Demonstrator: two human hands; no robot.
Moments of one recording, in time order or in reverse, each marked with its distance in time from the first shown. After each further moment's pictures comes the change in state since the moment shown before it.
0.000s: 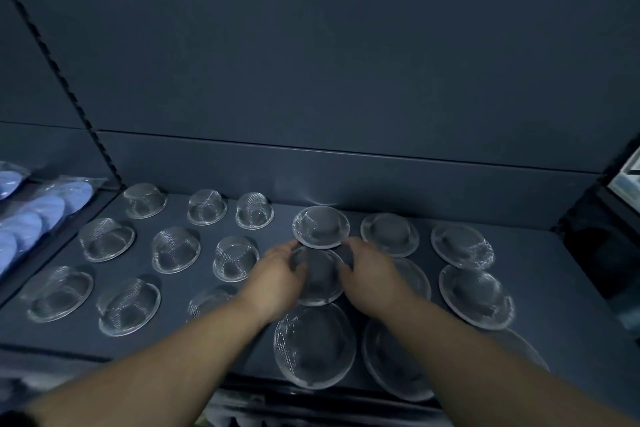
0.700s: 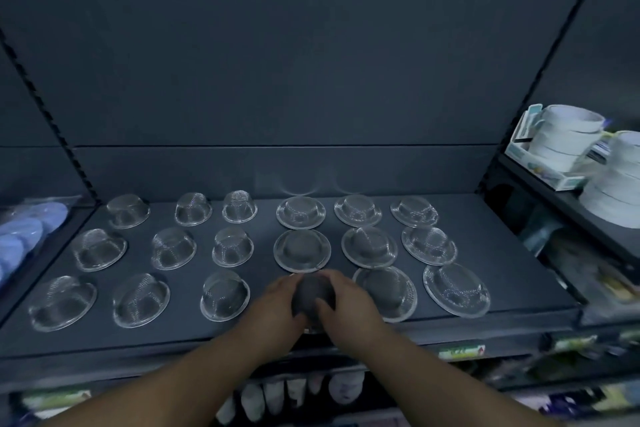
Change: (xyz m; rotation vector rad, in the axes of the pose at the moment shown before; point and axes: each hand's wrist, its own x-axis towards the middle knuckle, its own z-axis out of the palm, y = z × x) left_hand -0.091 -0.023 -0.005 0.177 -0.249 0.330; right_hand -0.112 -0.032 0.053 0.123 0.112 0.081
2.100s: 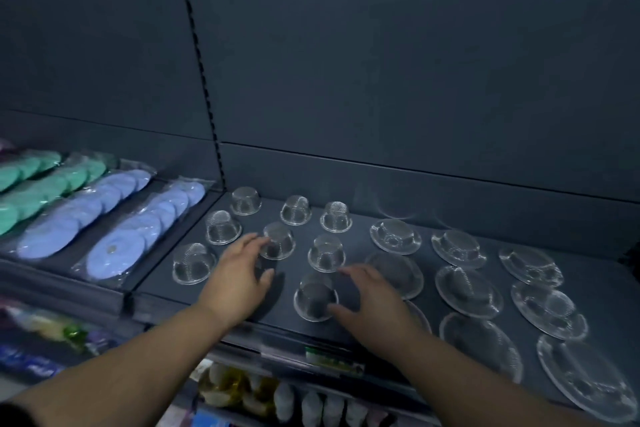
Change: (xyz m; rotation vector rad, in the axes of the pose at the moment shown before) left_hand -0.063 -0.097 -0.104 0.119 0.514 -0.301; right_hand 0.039 -0.066 0.029 -0.106 -0.168 -0.307
